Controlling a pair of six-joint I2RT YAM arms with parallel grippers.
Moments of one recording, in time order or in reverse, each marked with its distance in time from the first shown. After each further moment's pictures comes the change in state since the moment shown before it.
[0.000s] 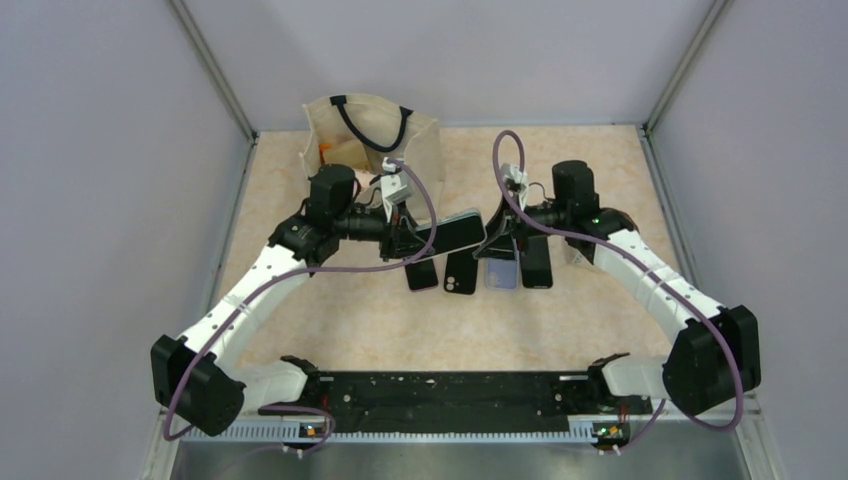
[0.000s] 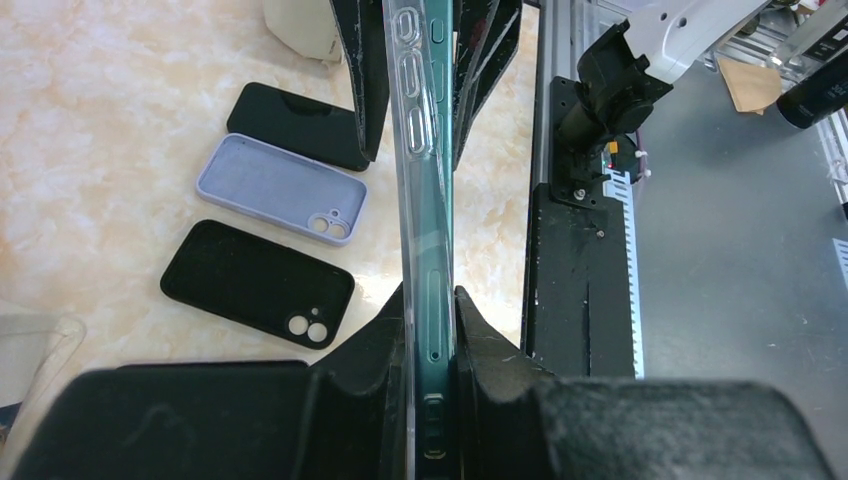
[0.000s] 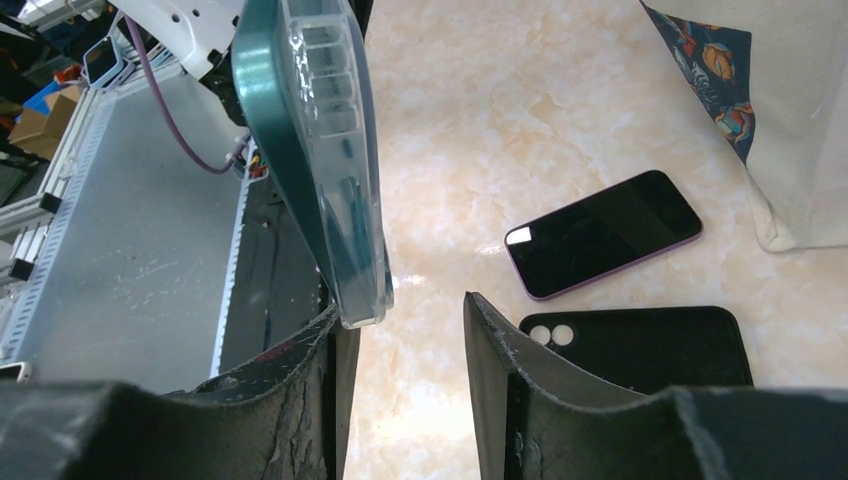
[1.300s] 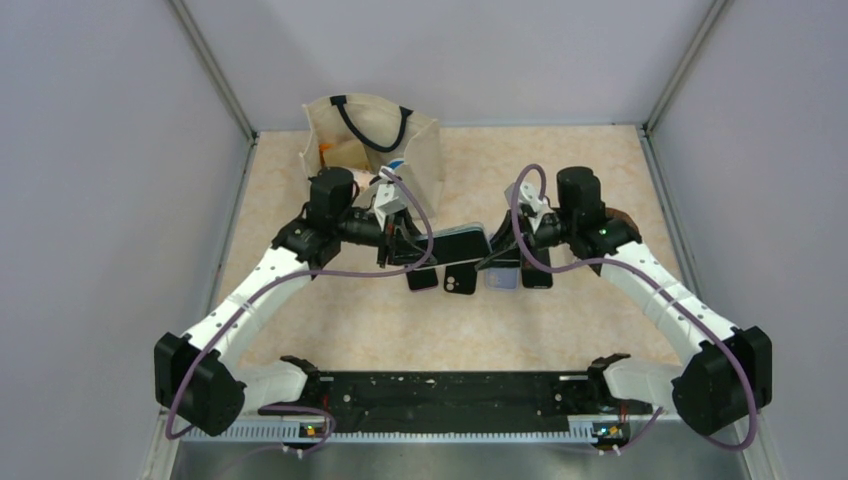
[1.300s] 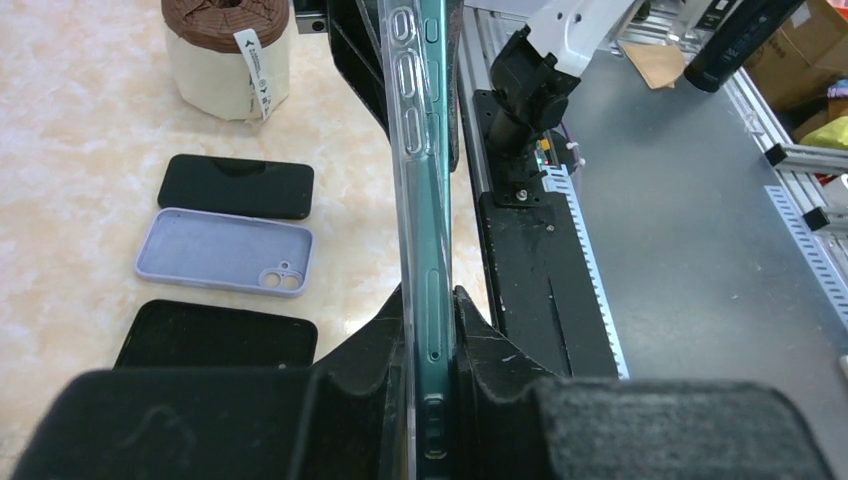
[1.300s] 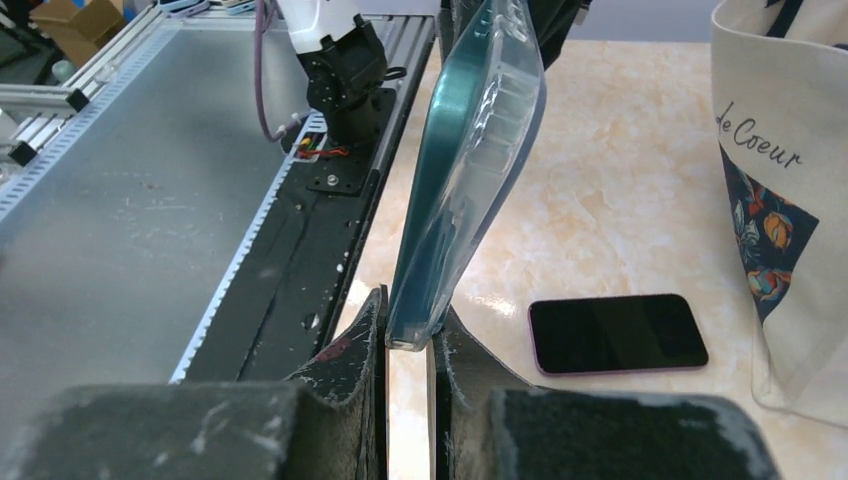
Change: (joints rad) left arm 0.006 0.000 -0.058 0.132 0.219 0.022; right arm 0.026 -0.093 -0.032 0.011 -0.198 -0.214
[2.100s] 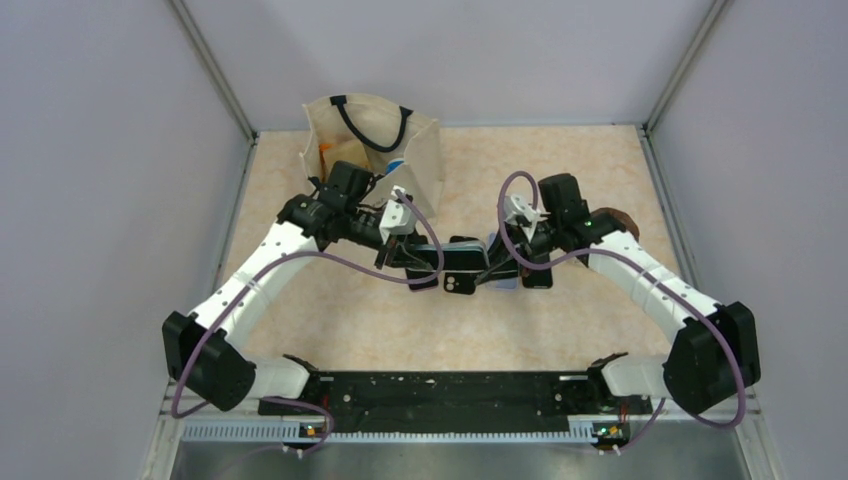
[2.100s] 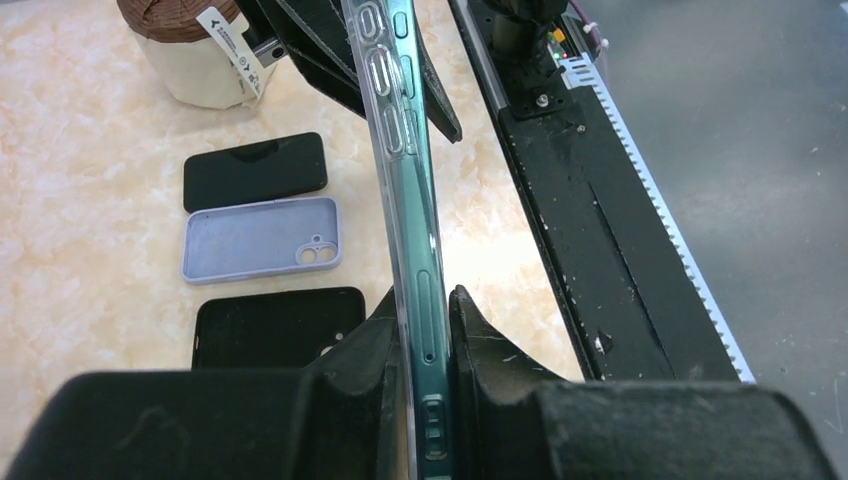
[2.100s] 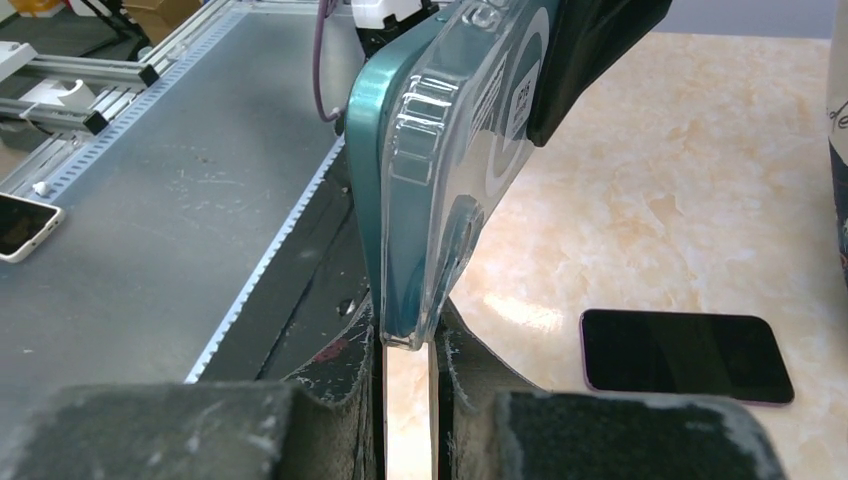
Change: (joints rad) left arm -0.034 0.114 0.214 -0.597 -0.011 0.709; right arm 0.016 0.095 0.023 -0.221 -0.105 -0.280
